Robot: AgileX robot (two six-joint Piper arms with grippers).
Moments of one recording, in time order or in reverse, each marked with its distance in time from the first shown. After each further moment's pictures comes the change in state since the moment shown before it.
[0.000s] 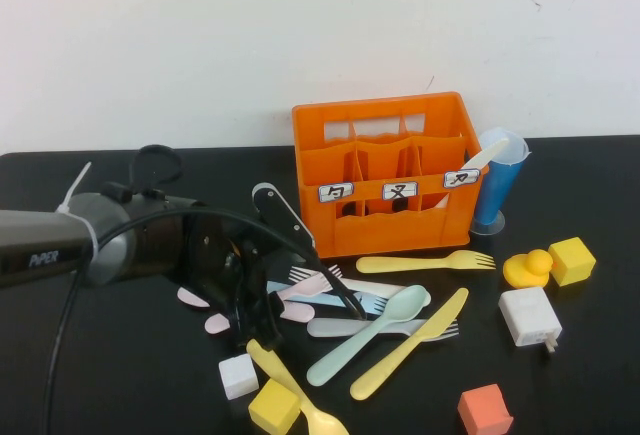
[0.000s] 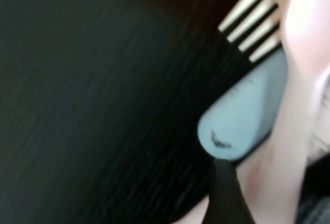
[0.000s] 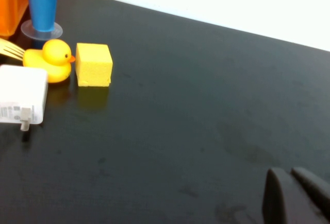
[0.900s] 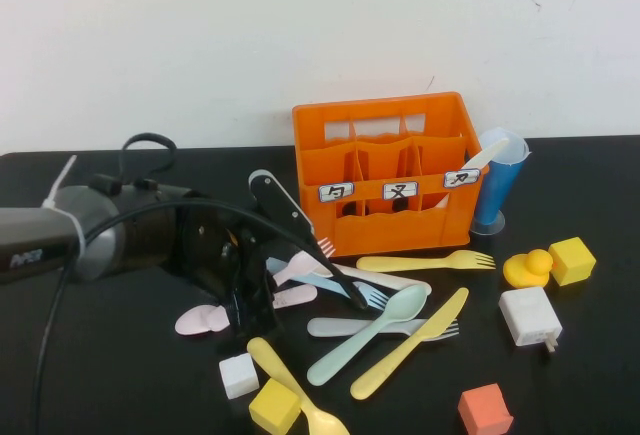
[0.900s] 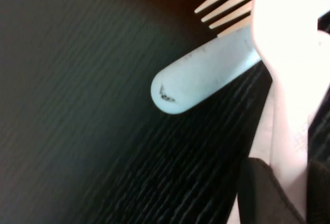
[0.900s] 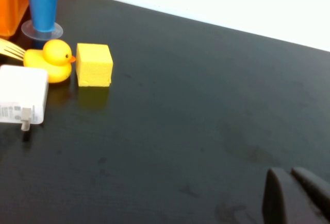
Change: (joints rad) right arm 0.000 0.000 0.000 0.000 0.000 0.000; left arm 0.000 -0.037 -0.008 -0.001 0.016 -0.024
